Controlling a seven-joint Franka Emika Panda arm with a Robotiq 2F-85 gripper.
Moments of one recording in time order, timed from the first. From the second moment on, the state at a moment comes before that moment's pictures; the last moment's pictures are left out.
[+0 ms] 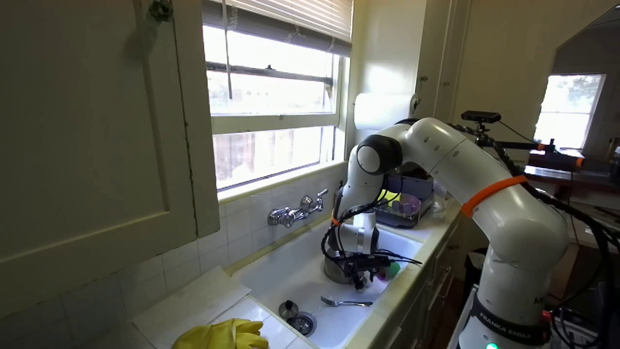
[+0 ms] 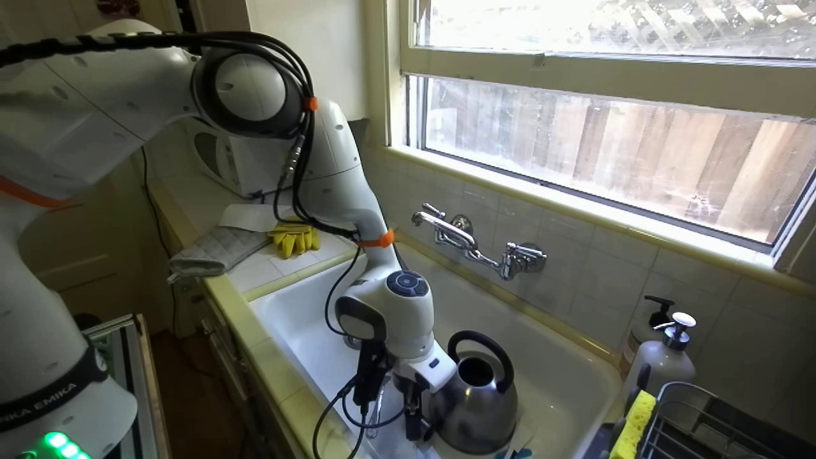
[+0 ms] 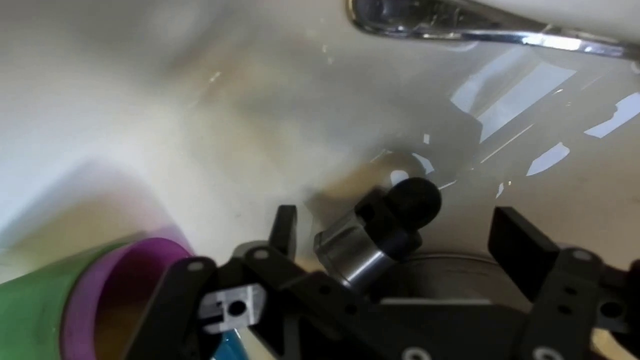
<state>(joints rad) 0.00 0.96 -0.24 -2.06 0.95 2.98 -0.41</state>
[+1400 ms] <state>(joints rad) 0.01 0.87 -0.20 -2.15 0.95 3.00 -0.42</state>
